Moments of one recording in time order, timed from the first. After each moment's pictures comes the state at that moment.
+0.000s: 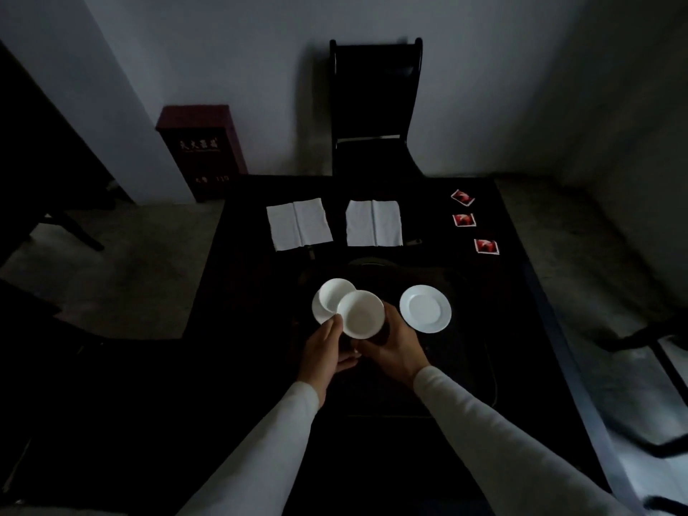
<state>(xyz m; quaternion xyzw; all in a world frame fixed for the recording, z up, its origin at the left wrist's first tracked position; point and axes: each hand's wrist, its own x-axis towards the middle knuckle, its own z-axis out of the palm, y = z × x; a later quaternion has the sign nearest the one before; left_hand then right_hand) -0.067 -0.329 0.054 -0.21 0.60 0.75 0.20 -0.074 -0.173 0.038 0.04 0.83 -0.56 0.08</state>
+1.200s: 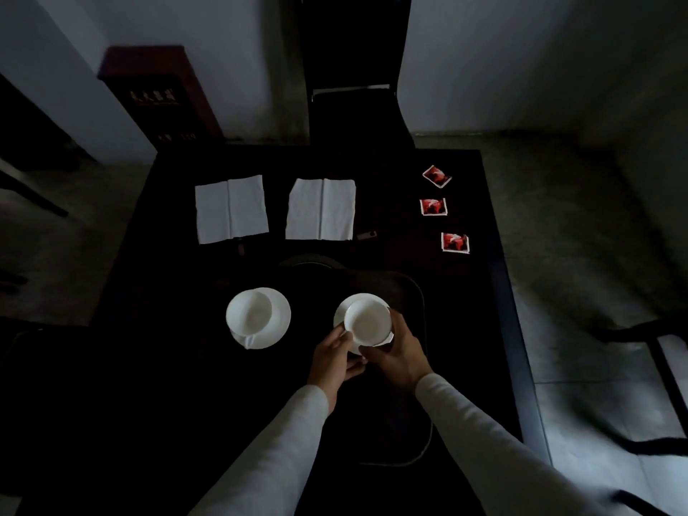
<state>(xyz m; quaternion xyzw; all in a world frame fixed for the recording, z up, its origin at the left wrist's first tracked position) -0.137 -0.140 -0.016 -0.32 0.57 0.71 0.26 -0.145 0.008 -0.035 0.13 0.82 -0.53 0.20</state>
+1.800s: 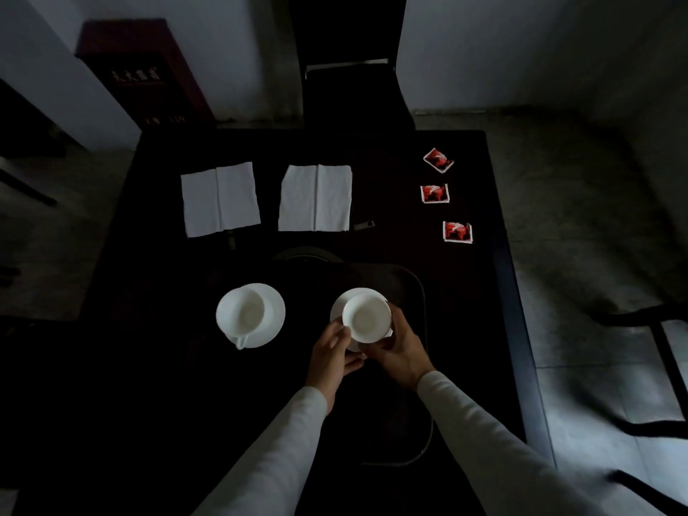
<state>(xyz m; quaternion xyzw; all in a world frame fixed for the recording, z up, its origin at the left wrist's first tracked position) -0.145 -0.135 -0.036 -0.30 0.58 0.71 0.25 -0.152 0.015 -0.051 0.13 0.78 -0.58 0.22</state>
